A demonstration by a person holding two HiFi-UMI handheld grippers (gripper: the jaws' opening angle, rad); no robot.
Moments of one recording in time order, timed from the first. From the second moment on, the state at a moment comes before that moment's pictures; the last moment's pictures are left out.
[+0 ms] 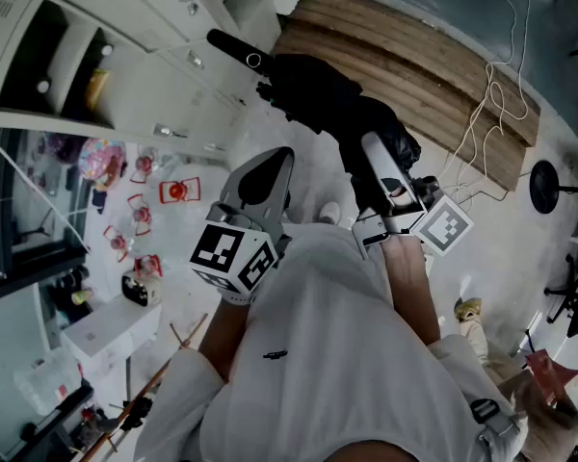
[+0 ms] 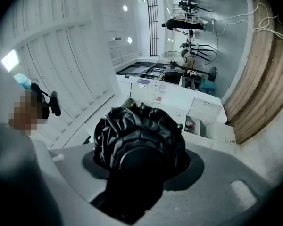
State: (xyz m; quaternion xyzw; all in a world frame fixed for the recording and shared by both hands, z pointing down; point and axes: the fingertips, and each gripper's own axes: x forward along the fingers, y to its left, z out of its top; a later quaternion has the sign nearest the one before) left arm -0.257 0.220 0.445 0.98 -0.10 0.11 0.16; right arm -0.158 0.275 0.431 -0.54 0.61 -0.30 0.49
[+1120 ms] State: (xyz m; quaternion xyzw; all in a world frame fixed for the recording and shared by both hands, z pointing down) left arm -0.213 0.245 0.449 0.98 -0.06 0.13 0.15; right arm -0.125 0.293 0.419 -0.55 0.61 -0.26 0.51
